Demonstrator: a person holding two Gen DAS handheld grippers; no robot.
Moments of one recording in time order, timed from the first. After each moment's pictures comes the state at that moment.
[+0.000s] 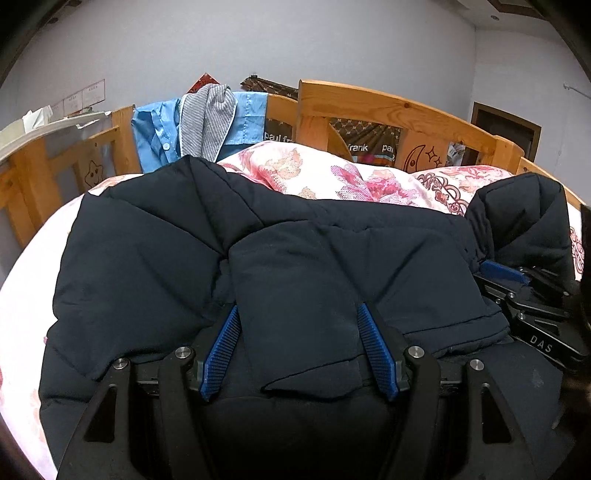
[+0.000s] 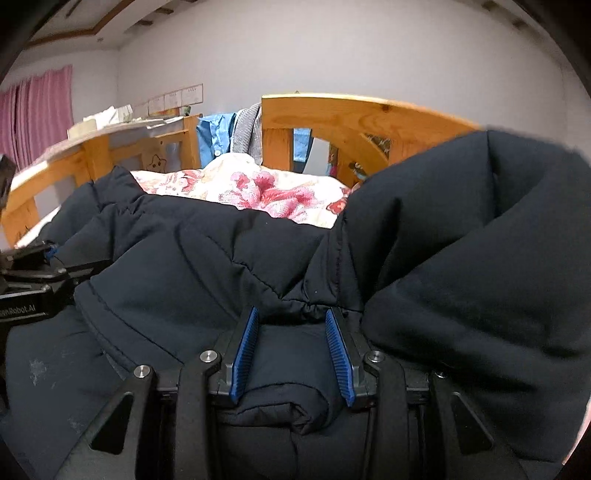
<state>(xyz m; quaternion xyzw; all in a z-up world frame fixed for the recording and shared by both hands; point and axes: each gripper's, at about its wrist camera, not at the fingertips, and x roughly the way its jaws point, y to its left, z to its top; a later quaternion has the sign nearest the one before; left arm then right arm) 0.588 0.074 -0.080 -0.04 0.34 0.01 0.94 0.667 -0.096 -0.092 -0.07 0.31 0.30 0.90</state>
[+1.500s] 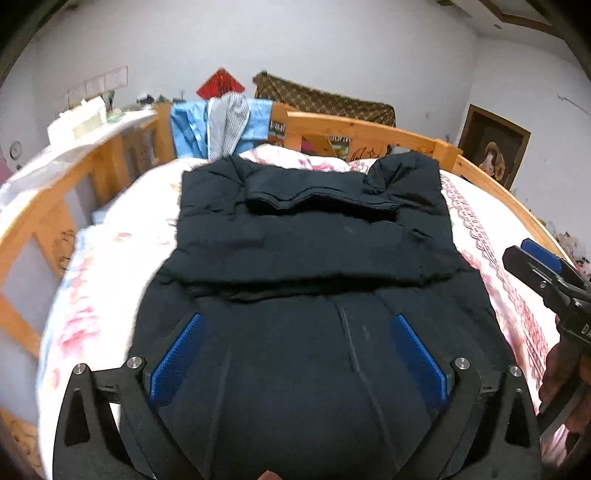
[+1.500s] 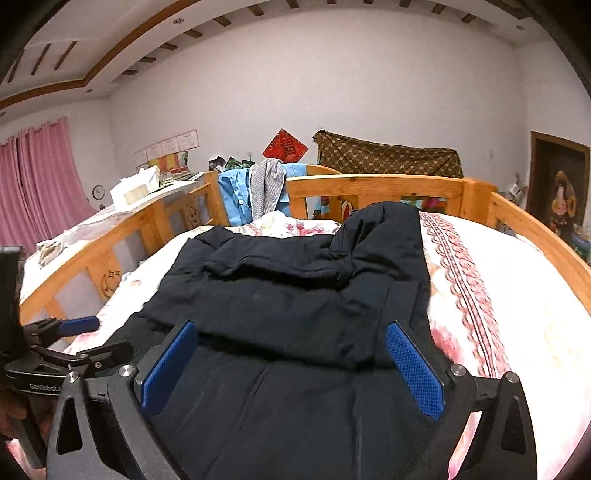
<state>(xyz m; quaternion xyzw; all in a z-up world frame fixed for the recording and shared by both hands) 0.320 0.003 0.045 -0.05 0.36 0.02 0.93 0.401 -0.191 0.071 0.00 0.28 0.27 0.92</state>
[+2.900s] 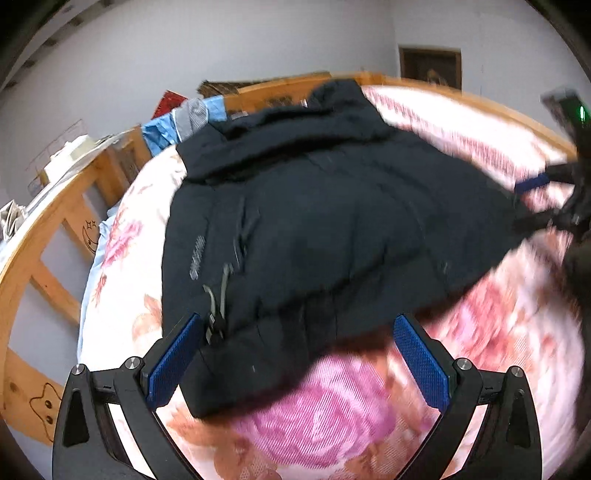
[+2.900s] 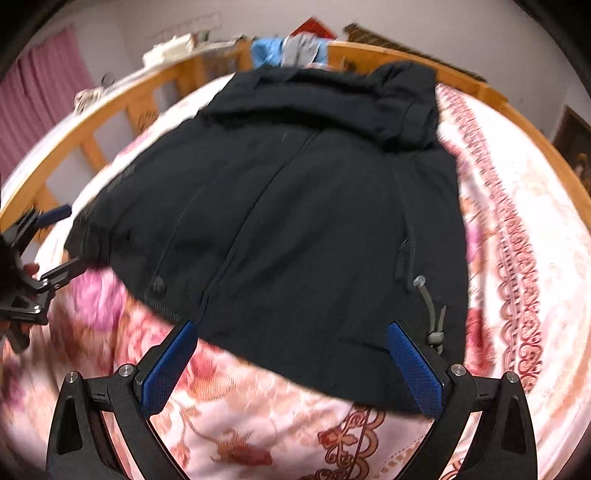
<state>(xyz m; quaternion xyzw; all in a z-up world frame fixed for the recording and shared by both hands) 0.120 -0.011 -0.046 0.11 0.39 -0.05 0.91 0.229 -0.218 -0.016 -0.13 0.49 0.28 0.81</state>
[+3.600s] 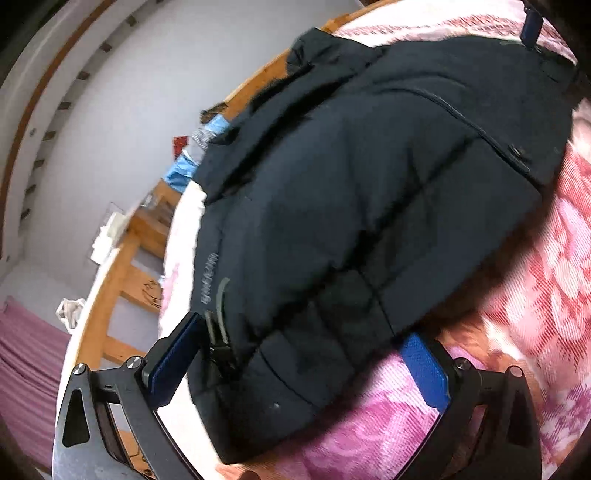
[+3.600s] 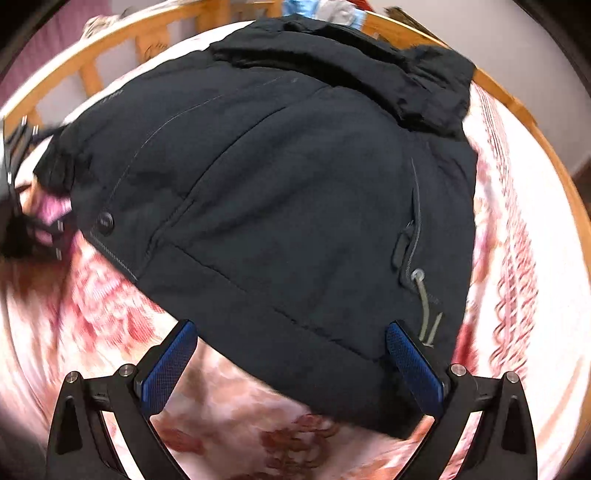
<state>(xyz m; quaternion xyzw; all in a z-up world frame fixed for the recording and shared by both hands) 0.138 -0.032 -0.112 0.35 0.36 0.04 0.86 0.243 -0.213 -0.039 -0.27 0.51 0.29 0.77</state>
